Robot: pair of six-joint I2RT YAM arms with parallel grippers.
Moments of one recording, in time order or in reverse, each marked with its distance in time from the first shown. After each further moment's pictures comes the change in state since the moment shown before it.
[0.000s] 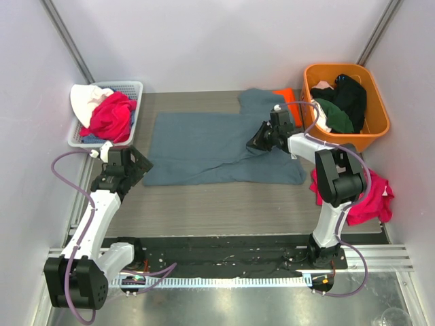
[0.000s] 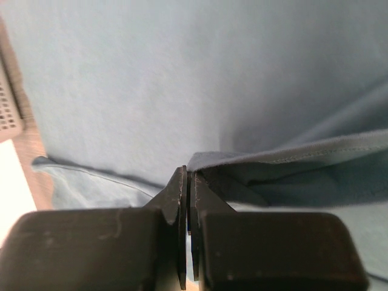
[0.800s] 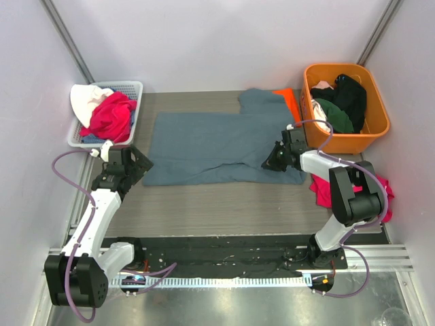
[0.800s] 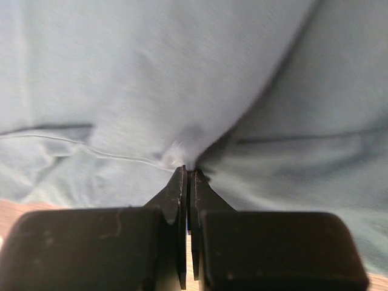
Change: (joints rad) left arm 0.000 0.014 0.000 0.022 0.001 -0.001; right arm -0.050 -0.224 -0.304 -0.082 0.071 -0.055
